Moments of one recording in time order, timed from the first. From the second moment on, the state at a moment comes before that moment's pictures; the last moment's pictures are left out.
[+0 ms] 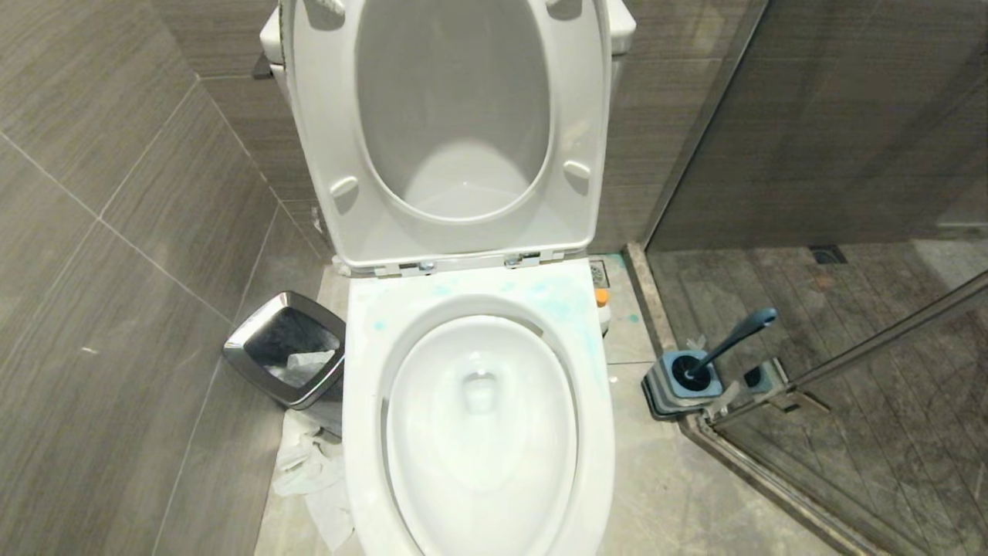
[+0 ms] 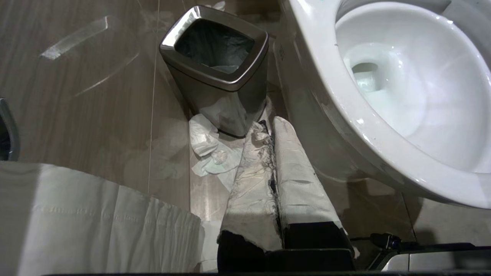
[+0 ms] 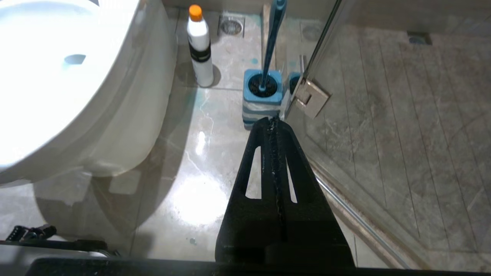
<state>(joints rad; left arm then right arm) 0.00 0.00 0.00 0.01 -0.02 0.04 0.00 0.00 0.00 -0.01 0.01 -0.06</state>
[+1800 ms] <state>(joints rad) 0.00 0.00 0.00 0.01 -0.02 0.03 0.00 0.00 0.00 0.00 0.01 -0.06</state>
